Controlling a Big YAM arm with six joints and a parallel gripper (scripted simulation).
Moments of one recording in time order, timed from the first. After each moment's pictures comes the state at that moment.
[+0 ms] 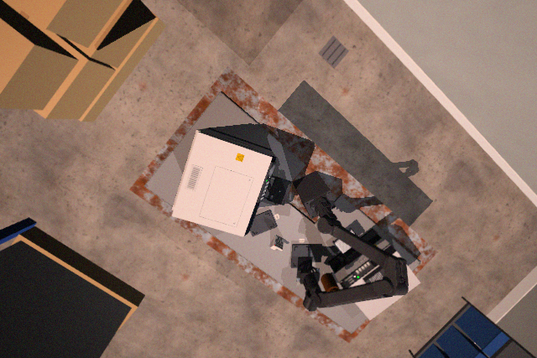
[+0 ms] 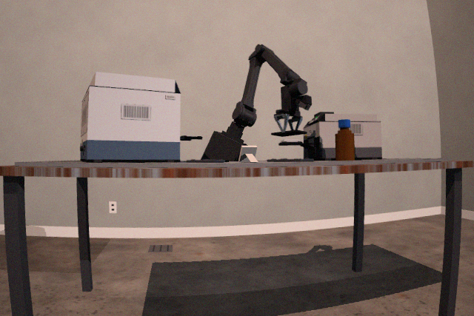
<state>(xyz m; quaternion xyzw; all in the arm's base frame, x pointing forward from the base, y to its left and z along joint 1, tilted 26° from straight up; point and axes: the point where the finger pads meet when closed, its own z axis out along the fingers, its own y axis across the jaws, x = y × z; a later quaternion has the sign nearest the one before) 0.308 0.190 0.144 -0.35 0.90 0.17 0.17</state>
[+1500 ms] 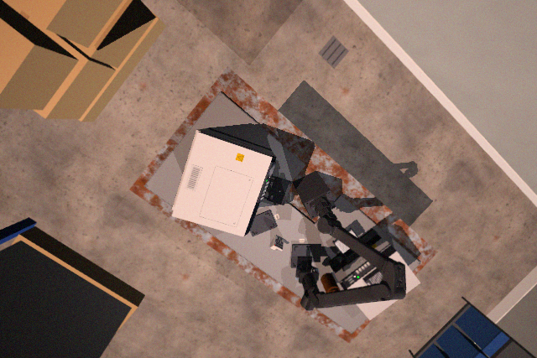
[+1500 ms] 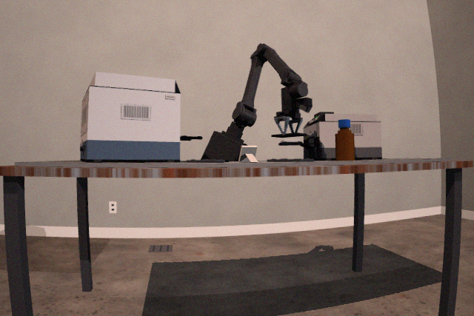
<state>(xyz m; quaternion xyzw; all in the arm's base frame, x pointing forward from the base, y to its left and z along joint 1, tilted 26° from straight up) 0.311 0.194 0.137 -0.37 0.90 0.18 0.15</state>
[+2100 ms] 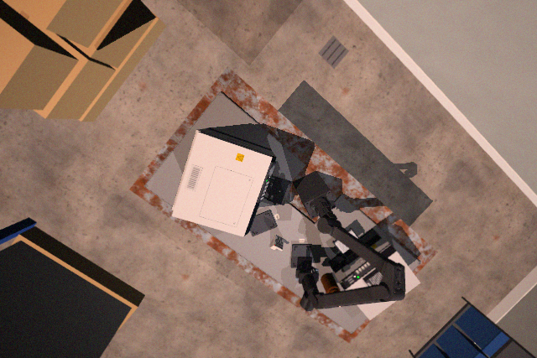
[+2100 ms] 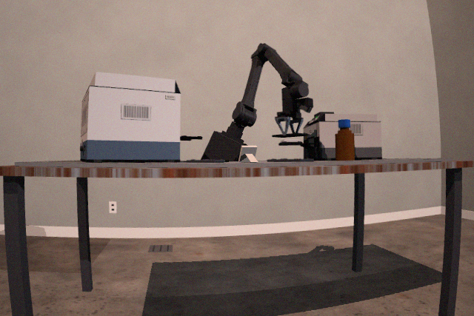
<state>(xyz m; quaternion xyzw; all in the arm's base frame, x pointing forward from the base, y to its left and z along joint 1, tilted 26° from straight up) 0.313 0.197 0.138 -0.37 0.90 0.18 0.15</state>
